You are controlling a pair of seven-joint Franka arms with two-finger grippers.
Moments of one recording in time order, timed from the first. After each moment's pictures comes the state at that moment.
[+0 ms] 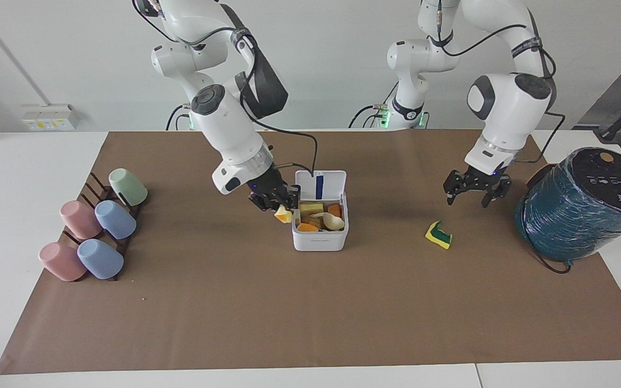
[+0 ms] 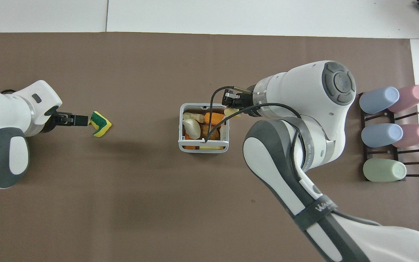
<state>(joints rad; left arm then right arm) -0.07 0.02 -0.02 -2.15 -0.06 2.37 0.12 0.44 0.27 -0.01 -1.72 0.42 2.26 0.50</state>
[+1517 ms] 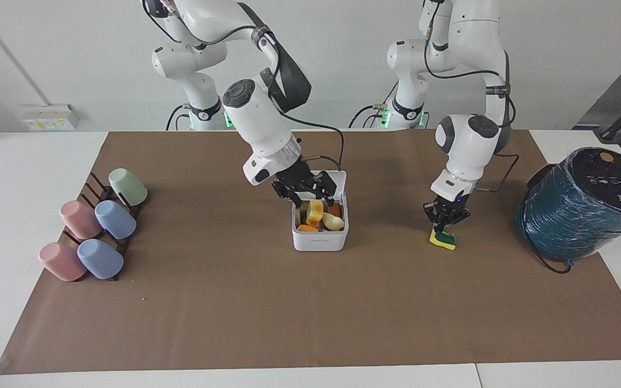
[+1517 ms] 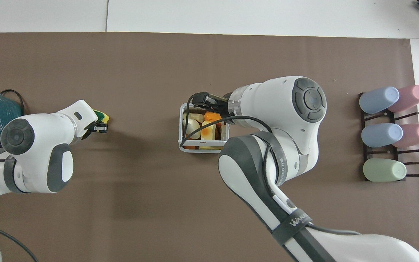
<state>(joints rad) -0.08 0.13 -0.07 -2.27 -0.06 2.69 0.10 0.50 0.28 -0.02 -1.72 0.38 2.34 0.58</state>
